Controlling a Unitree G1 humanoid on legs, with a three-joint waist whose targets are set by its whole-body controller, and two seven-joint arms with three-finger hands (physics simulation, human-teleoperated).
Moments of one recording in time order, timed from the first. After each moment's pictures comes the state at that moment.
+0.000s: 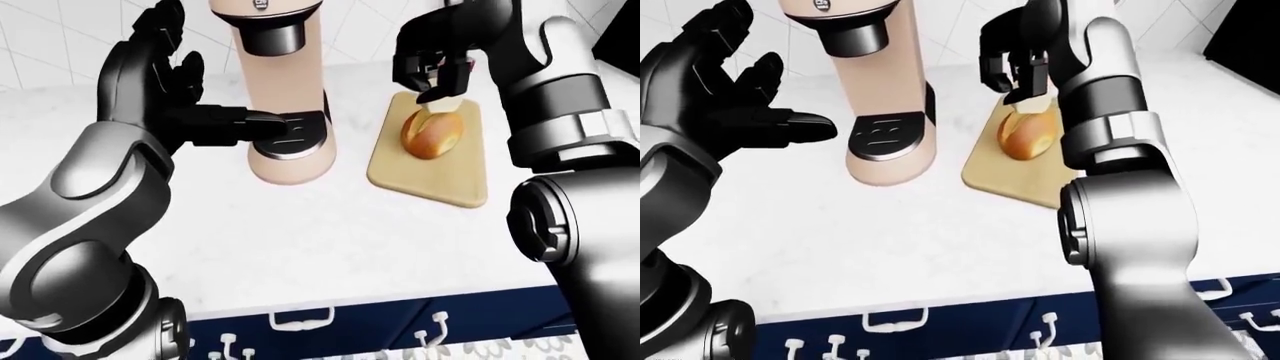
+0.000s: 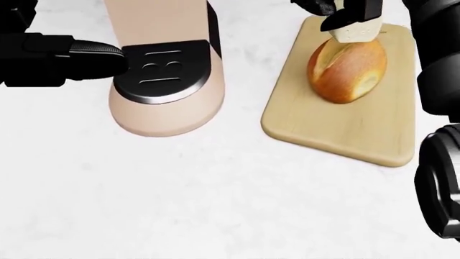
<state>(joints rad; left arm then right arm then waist) -0.86 0.40 0.27 -0.63 -0.70 1.32 0.44 -1.58 -0.42 0.01 1.05 -1.15 -0.24 0.97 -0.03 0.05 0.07</state>
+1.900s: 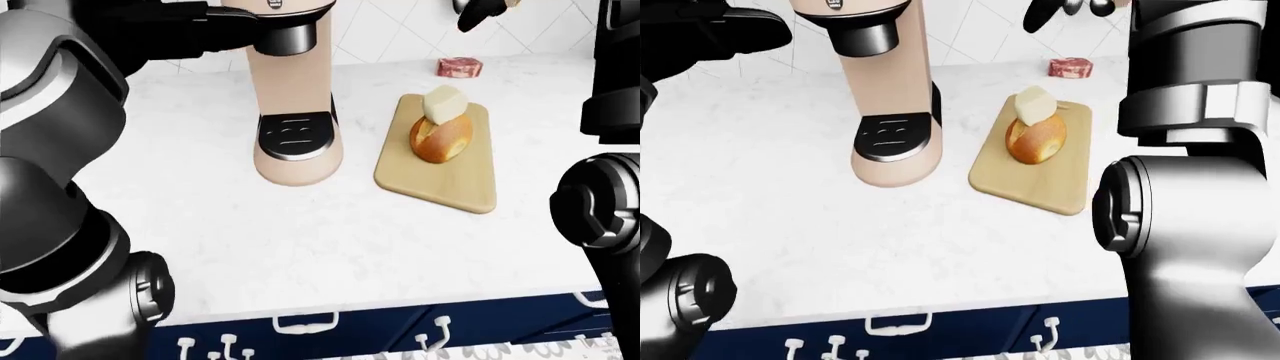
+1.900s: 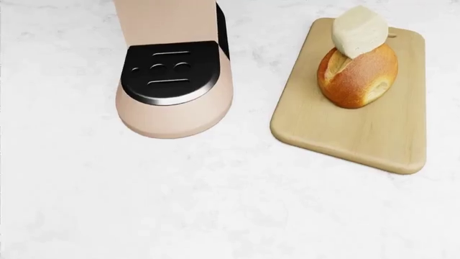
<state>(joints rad) -1.13 0.49 0.28 -0.42 -0.70 1.28 0.48 -1.65 -0.54 -0.09 0.85 -0.66 0.12 0.70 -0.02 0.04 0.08</state>
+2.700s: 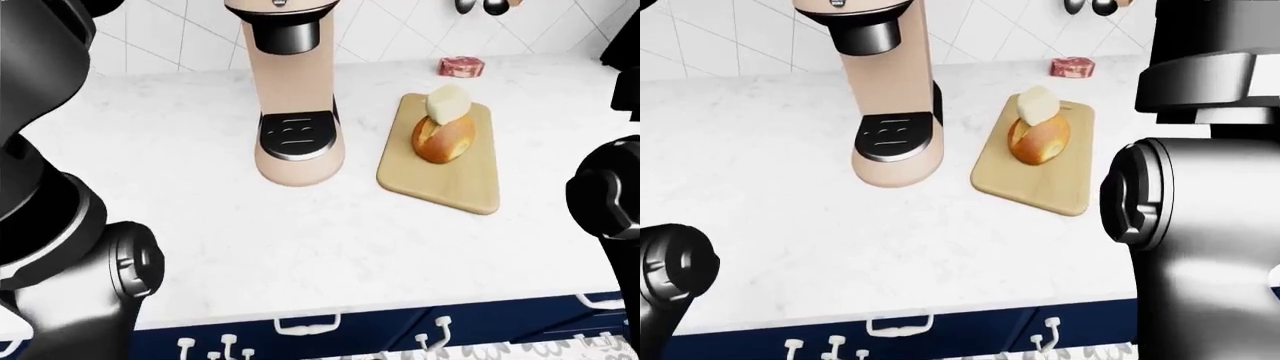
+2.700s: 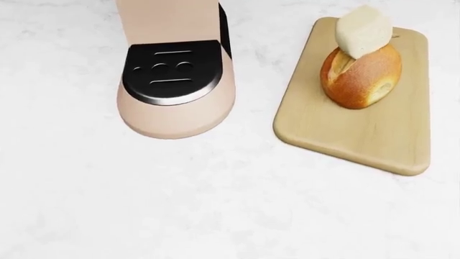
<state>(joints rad) -1.32 0.54 0.25 -0.34 -0.76 1.32 0.53 -1.74 -0.56 -0.09 0.80 -0.56 0.10 0.61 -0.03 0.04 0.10</state>
